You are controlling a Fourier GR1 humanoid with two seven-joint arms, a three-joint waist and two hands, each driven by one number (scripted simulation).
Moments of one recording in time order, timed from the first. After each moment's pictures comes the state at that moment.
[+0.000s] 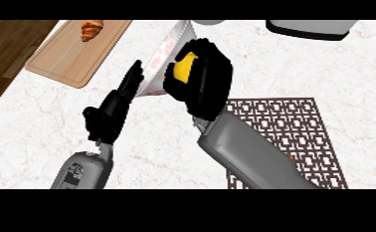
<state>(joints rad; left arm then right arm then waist) -0.21 0.10 -0.21 -1.52 0.00 0.09 0.10 -0.79 -0.01 0.61 -1.28 1.13 -0.73 1.09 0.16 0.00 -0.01</state>
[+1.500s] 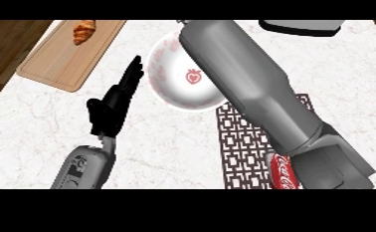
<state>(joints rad) -0.26 0.08 -0.18 -1.47 0.00 0.11 0.10 -1.43 -0.01 0.30 -0.62 1.24 -0.42 1.26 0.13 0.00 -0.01</state>
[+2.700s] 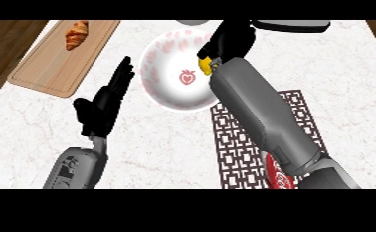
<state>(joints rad) -0.24 0.10 -0.14 -1.47 0.02 0.10 0.09 -1.09 -0.01 0.32 -0.69 1.04 -0.56 1.20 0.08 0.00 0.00</state>
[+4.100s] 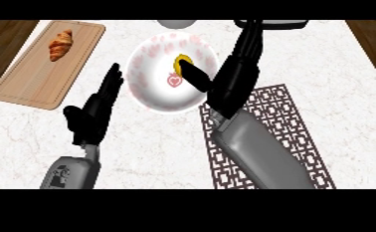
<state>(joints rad) -0.17 0.11 -0.11 -1.49 0.01 0.12 0.08 -0.72 0.00 0.49 -1.34 1.29 -0.90 1.27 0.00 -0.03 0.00</state>
